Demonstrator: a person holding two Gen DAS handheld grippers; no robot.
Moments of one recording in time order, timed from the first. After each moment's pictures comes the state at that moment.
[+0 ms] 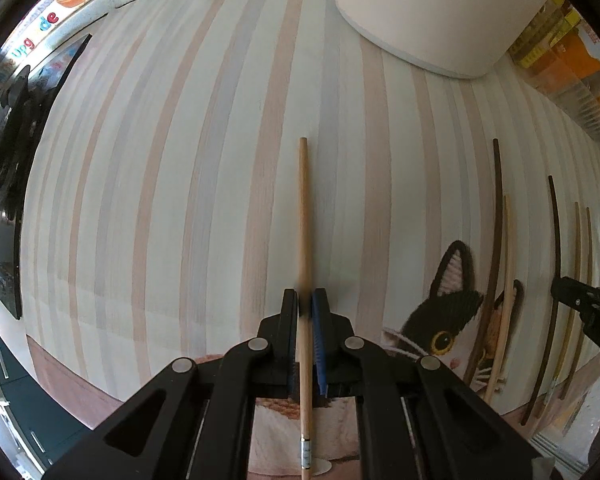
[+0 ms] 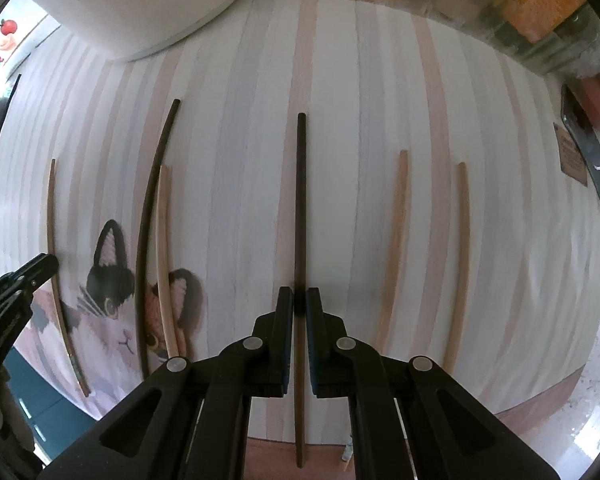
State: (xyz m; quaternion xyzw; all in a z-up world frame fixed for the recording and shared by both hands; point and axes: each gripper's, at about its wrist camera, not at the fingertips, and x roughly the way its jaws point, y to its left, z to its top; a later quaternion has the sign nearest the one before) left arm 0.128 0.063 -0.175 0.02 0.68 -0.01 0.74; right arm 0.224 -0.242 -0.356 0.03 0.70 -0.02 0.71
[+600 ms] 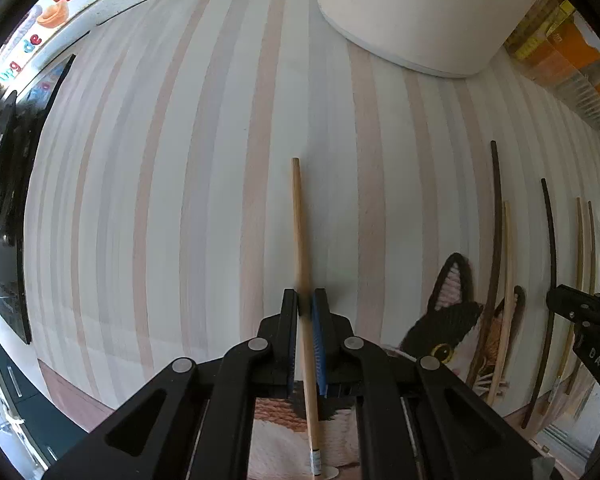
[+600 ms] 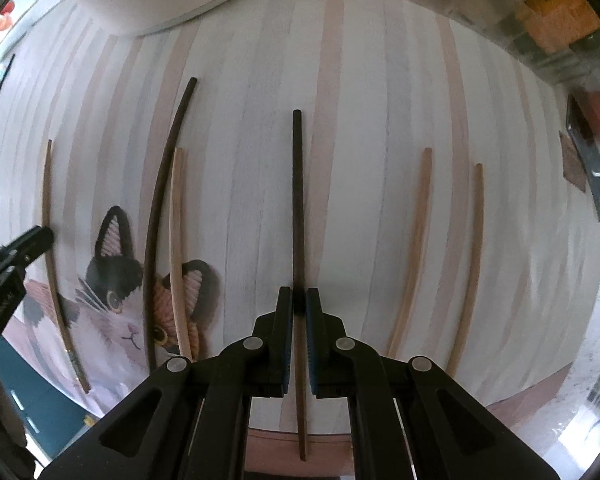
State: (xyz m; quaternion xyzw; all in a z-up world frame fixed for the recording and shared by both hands) left arm 0.164 0.047 -0.182 0.05 0.68 -0.02 0.73; right arm 0.232 -0.190 -0.369 0.00 0.72 -0.03 0.69
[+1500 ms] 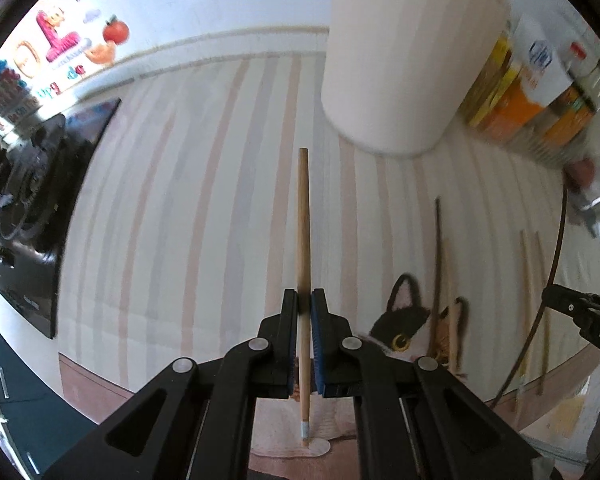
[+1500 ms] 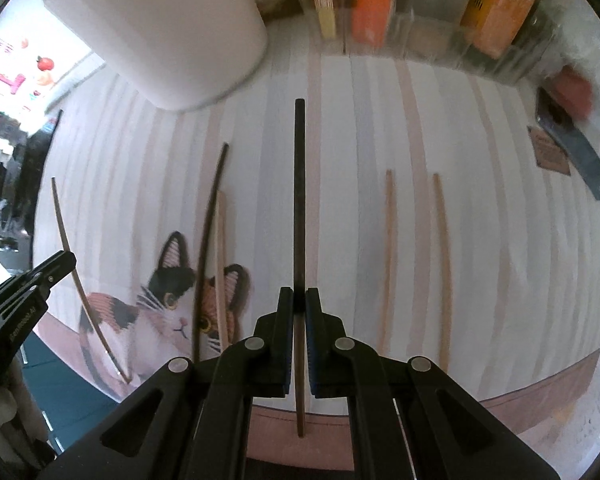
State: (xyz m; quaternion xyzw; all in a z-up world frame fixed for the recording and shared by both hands) left arm 0.143 0.059 -0.087 0.02 0.58 -0.03 0.81; right arm 0.170 -0.223 -0.299 0.08 0.64 0.01 0.77
